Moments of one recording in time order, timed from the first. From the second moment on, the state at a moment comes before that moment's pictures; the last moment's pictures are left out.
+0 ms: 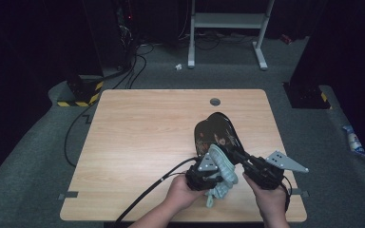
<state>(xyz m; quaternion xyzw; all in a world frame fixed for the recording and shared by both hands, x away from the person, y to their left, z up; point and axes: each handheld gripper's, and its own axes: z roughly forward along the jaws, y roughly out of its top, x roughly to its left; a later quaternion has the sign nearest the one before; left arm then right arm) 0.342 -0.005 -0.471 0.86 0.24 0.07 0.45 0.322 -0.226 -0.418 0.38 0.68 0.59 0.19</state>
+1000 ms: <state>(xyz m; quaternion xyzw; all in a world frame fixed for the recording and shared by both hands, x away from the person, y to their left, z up) 0.398 0.070 -0.487 0.80 0.36 0.09 0.47 0.322 -0.226 -0.418 0.38 0.69 0.59 0.19</state>
